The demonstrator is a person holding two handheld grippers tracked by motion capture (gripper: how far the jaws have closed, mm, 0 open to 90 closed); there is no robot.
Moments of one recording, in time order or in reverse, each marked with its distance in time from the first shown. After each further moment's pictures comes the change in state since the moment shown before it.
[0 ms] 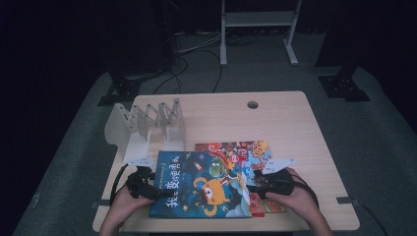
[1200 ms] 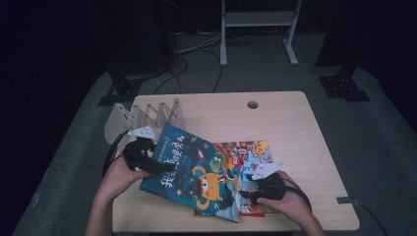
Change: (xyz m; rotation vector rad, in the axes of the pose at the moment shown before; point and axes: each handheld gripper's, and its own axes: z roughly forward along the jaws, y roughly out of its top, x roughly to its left) left arm -0.031 0.104 -0.046 0.059 0.088 0.185; right arm 0.025 0.014 0.009 0.039 0.004 -0.031
